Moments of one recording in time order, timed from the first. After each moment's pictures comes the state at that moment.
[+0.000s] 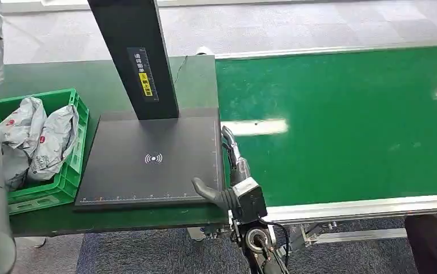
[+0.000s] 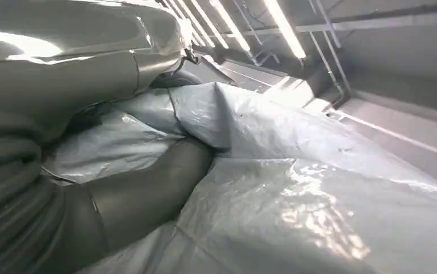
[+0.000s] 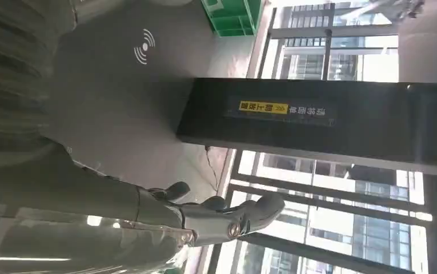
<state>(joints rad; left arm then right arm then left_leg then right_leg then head) -0.98 0.21 0.30 -0.61 -0.99 0.69 -0.20 -0.15 0.31 0.26 -1.01 0.27 -0.06 -0.61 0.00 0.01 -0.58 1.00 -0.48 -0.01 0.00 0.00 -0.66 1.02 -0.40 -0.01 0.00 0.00</state>
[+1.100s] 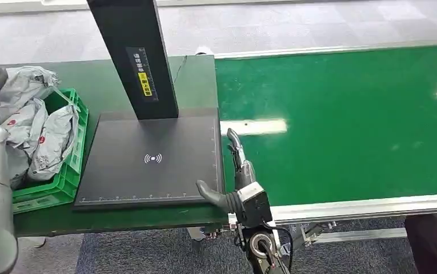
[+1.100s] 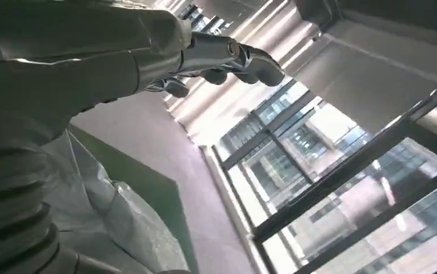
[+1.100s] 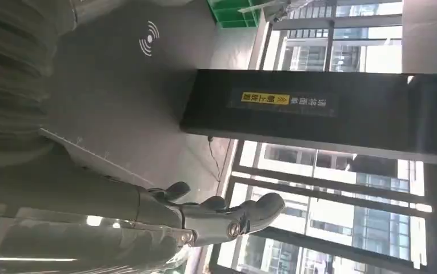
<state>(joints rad) -0.96 0.18 0.31 -0.61 -0.75 0.53 -0.43 -0.10 0.31 0.24 -1.07 0.29 -0.05 -0.60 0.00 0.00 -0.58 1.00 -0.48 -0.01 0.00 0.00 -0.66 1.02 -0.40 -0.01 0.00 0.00</state>
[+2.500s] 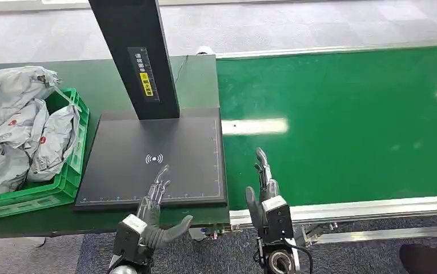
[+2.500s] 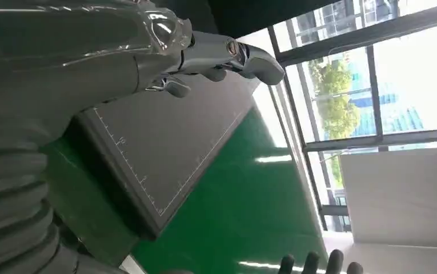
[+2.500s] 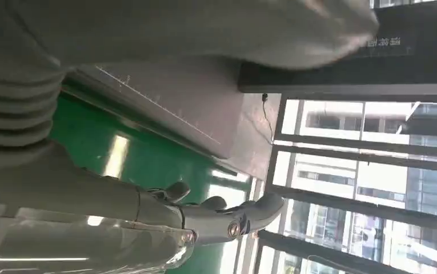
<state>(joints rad) 0.01 -0.26 -0.27 -1.19 -0.33 -0.03 -0.59 0.03 0.29 0.11 -1.14 0.30 -0.07 -0.58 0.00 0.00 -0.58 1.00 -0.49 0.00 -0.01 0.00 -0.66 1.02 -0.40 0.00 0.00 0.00</state>
